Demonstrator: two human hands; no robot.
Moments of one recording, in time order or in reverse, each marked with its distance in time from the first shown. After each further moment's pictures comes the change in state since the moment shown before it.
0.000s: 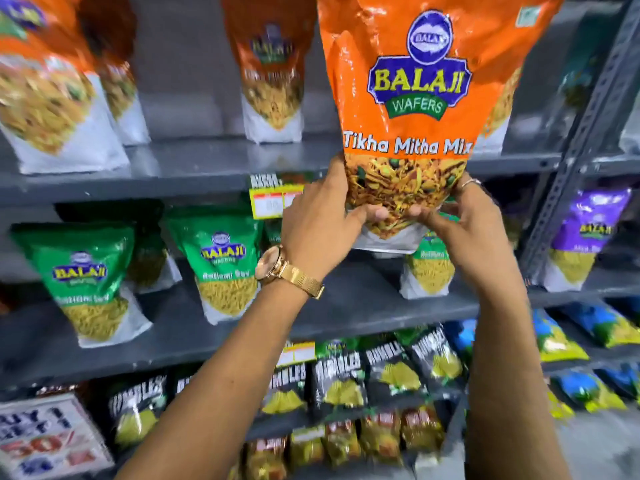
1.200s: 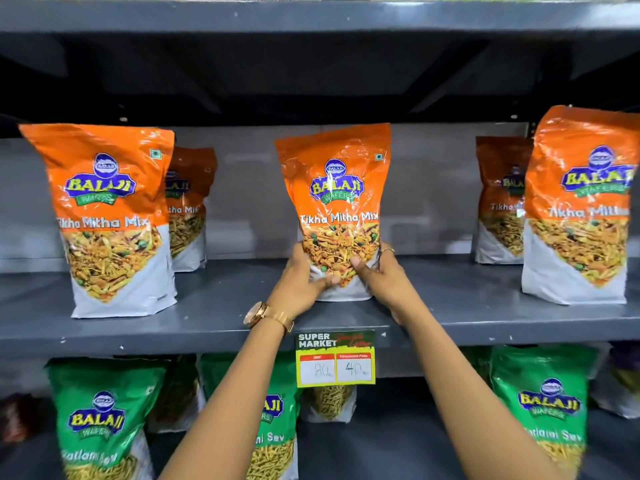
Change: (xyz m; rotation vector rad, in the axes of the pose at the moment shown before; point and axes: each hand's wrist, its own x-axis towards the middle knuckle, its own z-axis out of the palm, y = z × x) left_hand 0.175 -0.158 -0.009 -0.248 -0.026 -0.219; right_hand 0.212 0.002 0.174 0.279 -0.202 0.077
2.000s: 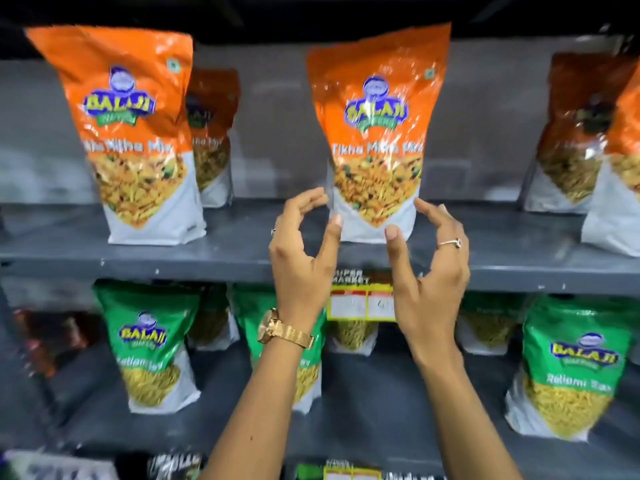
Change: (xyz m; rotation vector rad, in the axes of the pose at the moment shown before) left_hand -0.088 0.003 0.003 -0.190 0.664 0.319; right_hand -0.108 -0.009 0.036 -0.093 0.495 -0.433
